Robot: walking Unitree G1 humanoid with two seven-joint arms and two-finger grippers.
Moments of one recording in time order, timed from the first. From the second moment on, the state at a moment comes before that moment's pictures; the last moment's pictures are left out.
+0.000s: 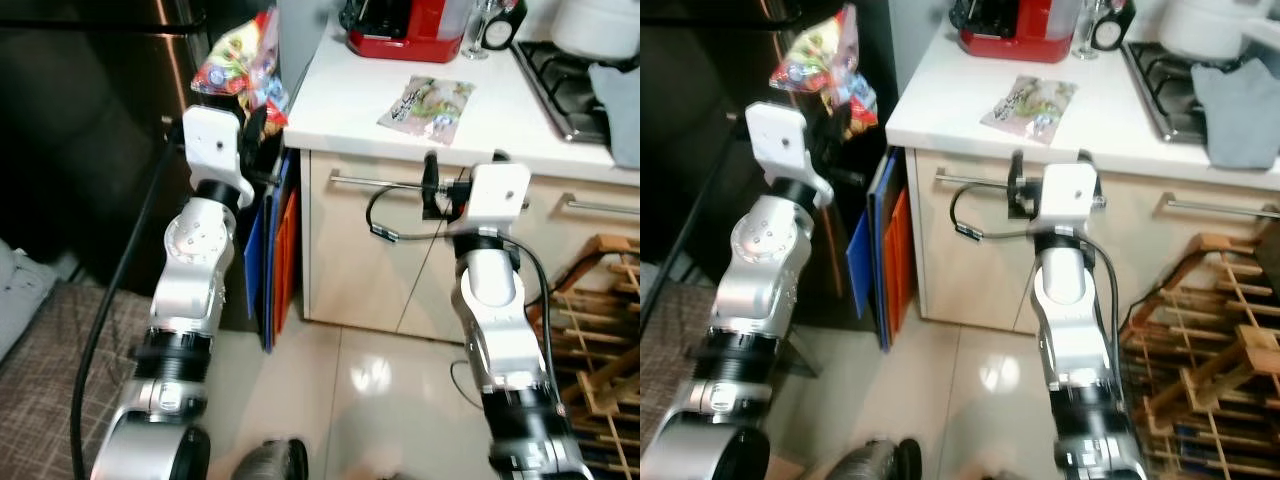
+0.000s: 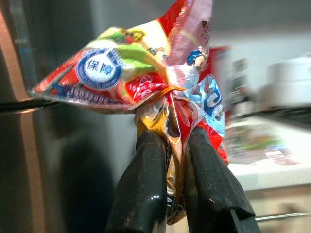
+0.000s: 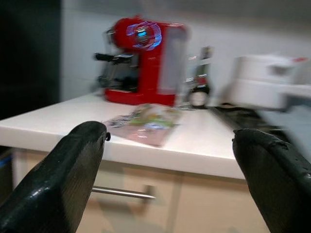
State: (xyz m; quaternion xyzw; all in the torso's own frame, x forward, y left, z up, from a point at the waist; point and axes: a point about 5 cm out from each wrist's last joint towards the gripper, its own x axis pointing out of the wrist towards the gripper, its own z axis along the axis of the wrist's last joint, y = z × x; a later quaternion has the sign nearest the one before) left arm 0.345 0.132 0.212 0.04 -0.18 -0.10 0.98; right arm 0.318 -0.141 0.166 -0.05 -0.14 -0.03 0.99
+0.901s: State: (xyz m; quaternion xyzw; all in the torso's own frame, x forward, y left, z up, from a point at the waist) left arm 0.306 0.085 0.163 -0.02 -0.11 -0.18 0.98; right arm 0.308 -0.164 0.133 -0.06 -0.05 -0.03 1.00
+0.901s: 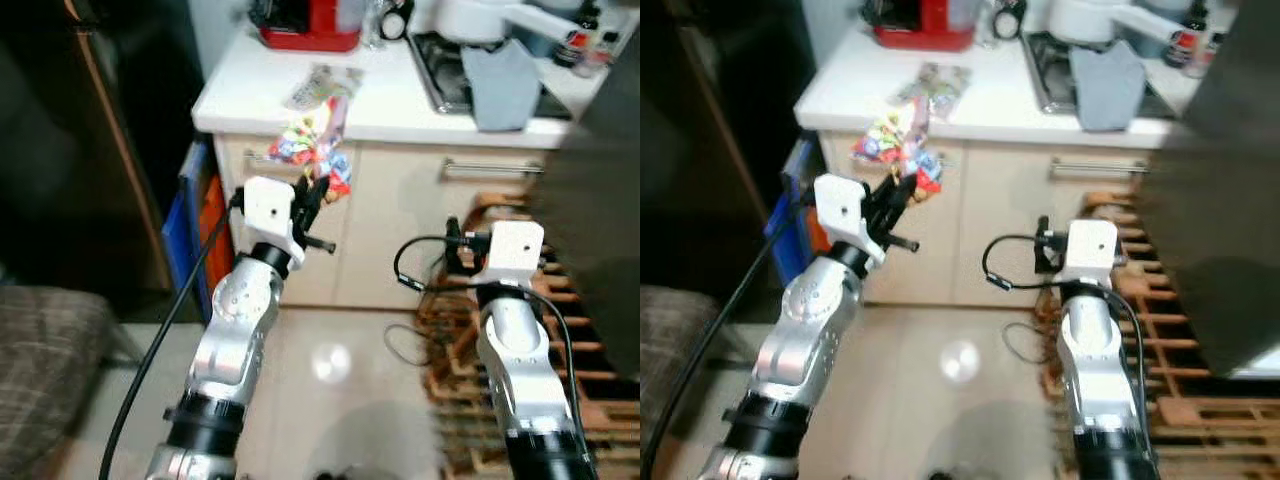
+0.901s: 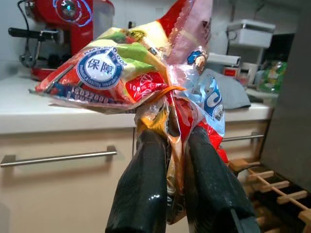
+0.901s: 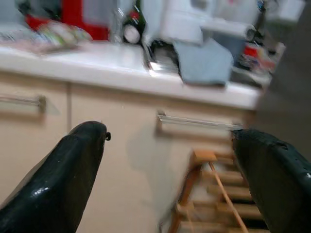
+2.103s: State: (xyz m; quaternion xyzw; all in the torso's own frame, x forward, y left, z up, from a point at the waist) left arm 0.302 0.086 0.170 -0.03 -0.13 -0.23 0.96; right arm 0.304 -0.151 0.120 -0.05 -0.04 0.02 1.00
